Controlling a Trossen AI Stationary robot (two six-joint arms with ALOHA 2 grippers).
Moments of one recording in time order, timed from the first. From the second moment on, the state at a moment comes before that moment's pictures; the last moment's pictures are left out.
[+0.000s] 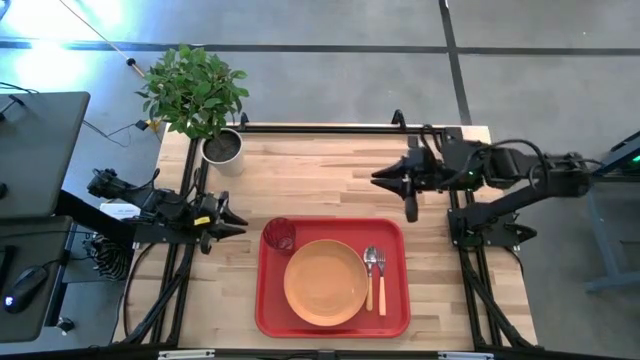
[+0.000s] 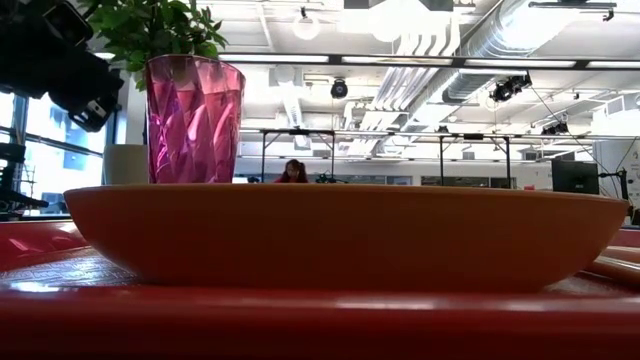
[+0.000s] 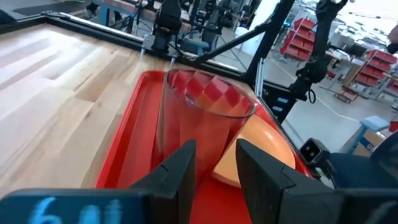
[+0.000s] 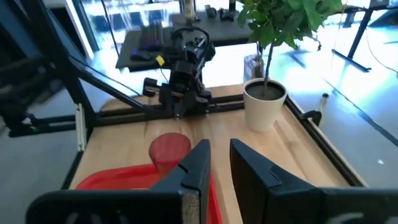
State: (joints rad) left arm -0.39 0.01 0.09 -0.23 -0.24 -0.36; right arm 0.14 1.09 1.33 -0.53 0.23 0.12
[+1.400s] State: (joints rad) left arm -0.39 0.01 0.09 -0.23 -0.26 -0.36; right arm 0.14 0.02 0.05 -0.06 0.19 0.27
